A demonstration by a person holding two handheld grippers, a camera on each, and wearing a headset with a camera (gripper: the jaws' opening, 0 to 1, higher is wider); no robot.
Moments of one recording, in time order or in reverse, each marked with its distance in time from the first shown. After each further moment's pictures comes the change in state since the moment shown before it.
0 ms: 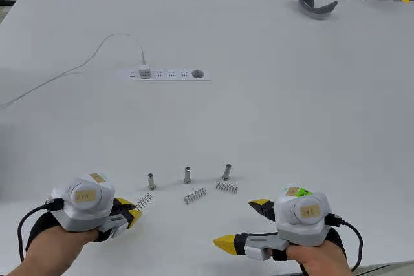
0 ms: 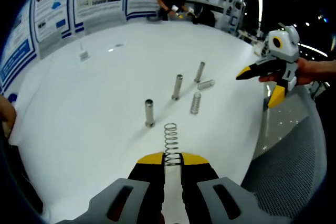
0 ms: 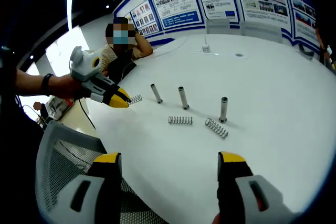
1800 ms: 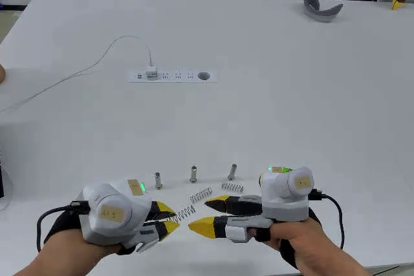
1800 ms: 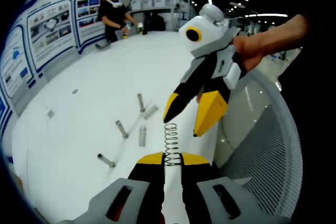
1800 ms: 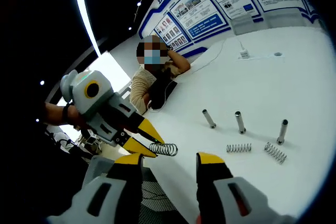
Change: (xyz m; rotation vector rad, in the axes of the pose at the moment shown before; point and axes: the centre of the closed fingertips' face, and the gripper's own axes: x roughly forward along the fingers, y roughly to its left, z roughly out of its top) left arm -0.027 -0.105 0.051 0.355 -0.057 -0.207; right arm 0.016 0.077 0.058 0.143 -0.109 0.385
